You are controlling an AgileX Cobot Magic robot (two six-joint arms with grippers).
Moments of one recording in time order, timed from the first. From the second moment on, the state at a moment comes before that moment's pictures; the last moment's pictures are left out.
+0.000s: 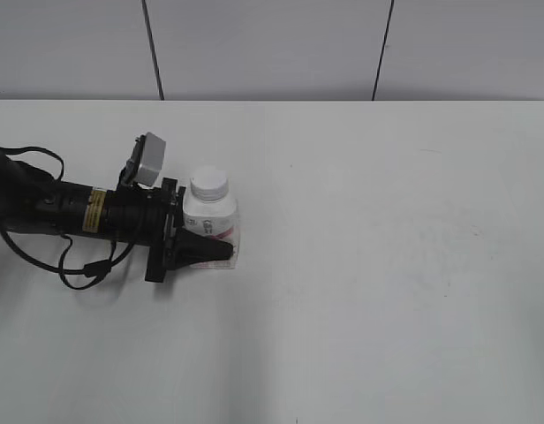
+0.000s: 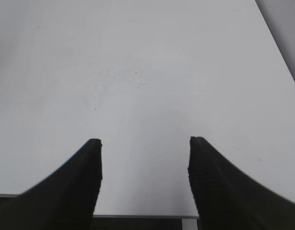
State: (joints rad) left arm -0.10 2.36 -1.16 1.63 -1.20 -0.62; right arm 0.01 -0.01 -0.51 0.07 1.10 -0.14
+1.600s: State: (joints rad) left arm -0.33 2.37 -1.16 1.44 -1.14 -0.59; right arm 0.01 -0.01 -0.51 0.07 1.10 -0.14
